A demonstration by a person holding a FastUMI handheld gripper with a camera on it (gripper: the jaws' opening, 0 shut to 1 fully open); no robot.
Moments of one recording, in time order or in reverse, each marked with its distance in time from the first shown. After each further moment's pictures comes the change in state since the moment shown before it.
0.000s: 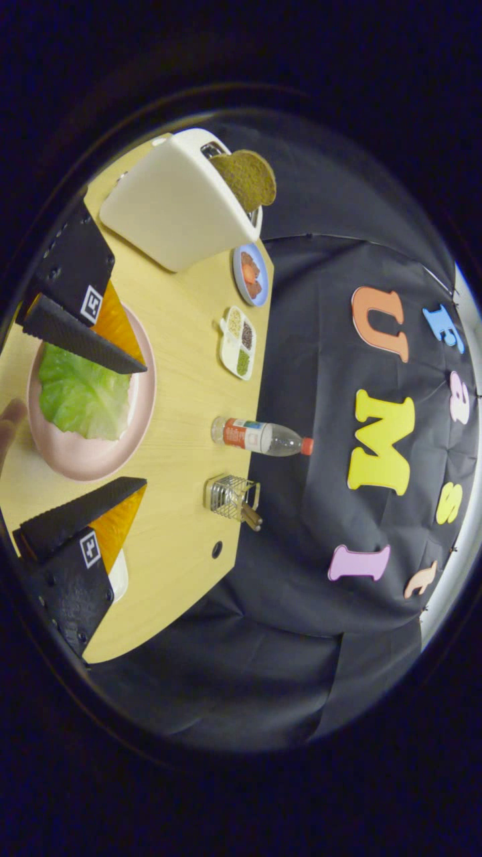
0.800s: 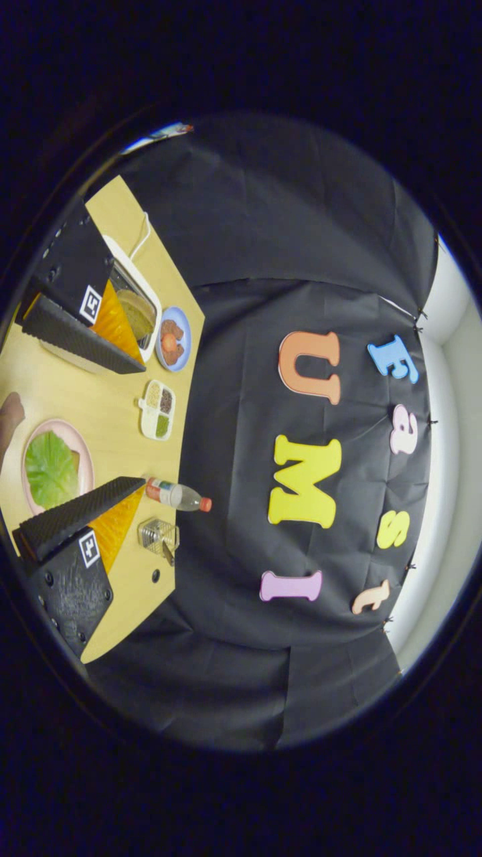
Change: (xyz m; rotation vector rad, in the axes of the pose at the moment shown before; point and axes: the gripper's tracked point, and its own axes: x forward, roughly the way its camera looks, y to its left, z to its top) arm -0.087 0.145 0.109 0.027 -0.184 0.139
